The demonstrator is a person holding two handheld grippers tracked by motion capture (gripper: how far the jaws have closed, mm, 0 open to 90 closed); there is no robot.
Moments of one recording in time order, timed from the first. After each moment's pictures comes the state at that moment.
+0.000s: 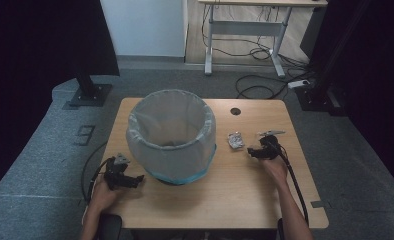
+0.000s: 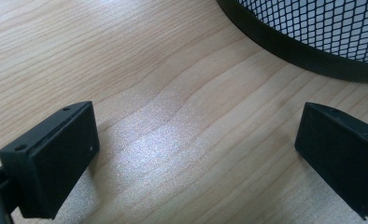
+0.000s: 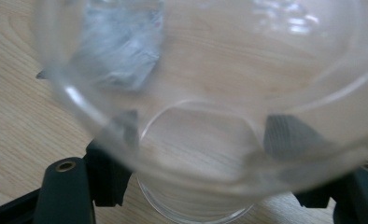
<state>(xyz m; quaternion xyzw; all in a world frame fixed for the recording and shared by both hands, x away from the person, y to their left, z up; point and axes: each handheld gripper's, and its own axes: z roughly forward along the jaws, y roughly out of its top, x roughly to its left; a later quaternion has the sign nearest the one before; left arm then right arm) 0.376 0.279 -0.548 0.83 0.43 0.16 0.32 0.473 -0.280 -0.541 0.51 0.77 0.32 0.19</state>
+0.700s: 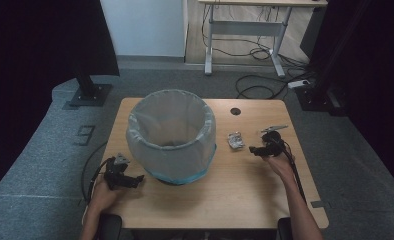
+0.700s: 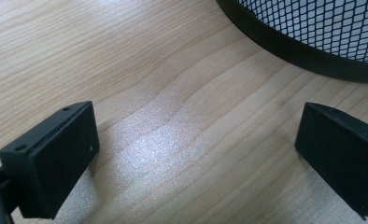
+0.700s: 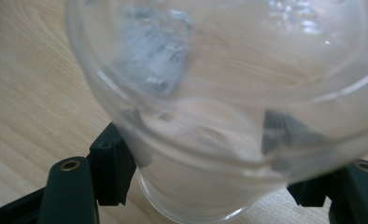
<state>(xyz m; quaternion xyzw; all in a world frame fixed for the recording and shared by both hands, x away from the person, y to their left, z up) 0.376 0.279 -0.548 0.83 0.43 0.16 0.32 0.463 -0.279 -0.501 0.47 0.81 0.31 0.17</state>
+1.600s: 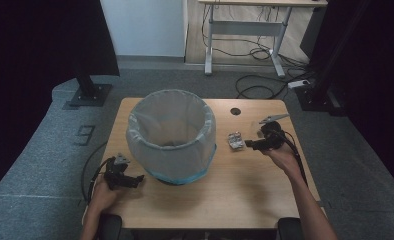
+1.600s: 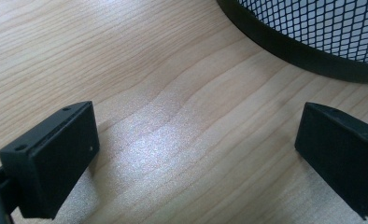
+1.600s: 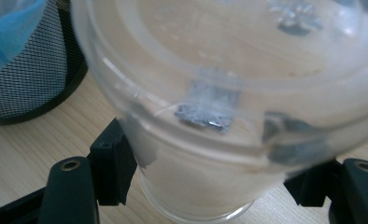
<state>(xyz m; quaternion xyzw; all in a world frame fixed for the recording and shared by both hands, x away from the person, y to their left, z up) 0.377 0.278 -0.548 0.83 0.43 0.16 0.32 0.445 -0.257 -0.429 0.41 0.83 0.35 0.15</state>
